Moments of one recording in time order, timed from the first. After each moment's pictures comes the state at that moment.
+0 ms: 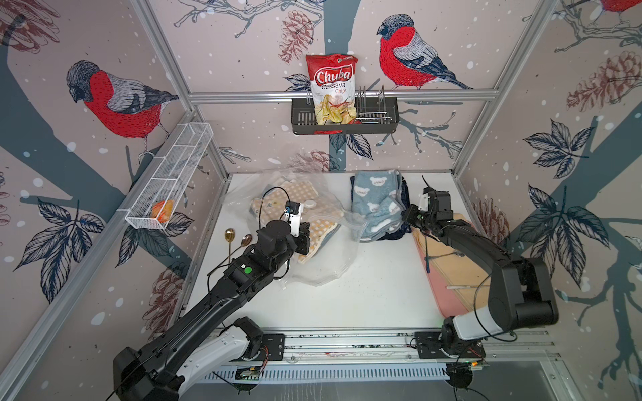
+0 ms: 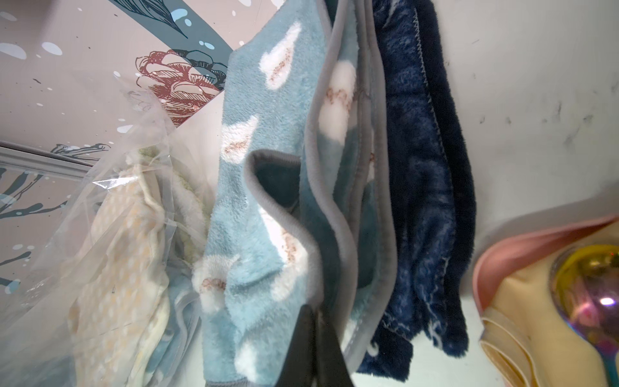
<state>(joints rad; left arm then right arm) -0.65 0.90 0.81 -0.30 -0.16 -0.21 0.16 1.47 0.89 -0.11 -0.27 0.53</state>
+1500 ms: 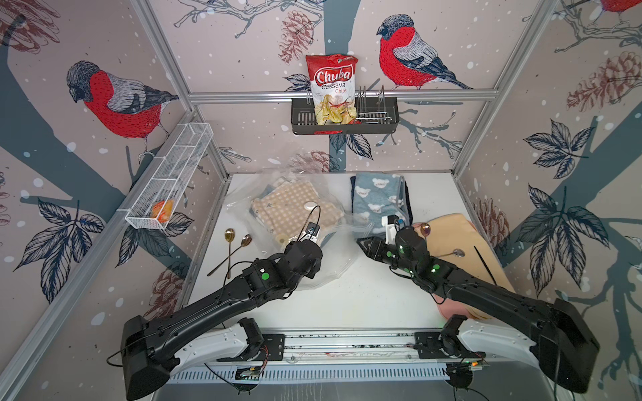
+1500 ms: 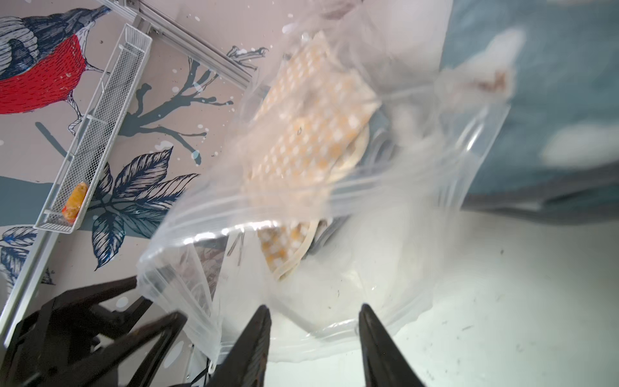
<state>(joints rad) -0.98 1.03 0.87 -0.68 -0.58 -0.29 0.85 1.12 0.53 0.19 -0.08 0.96</state>
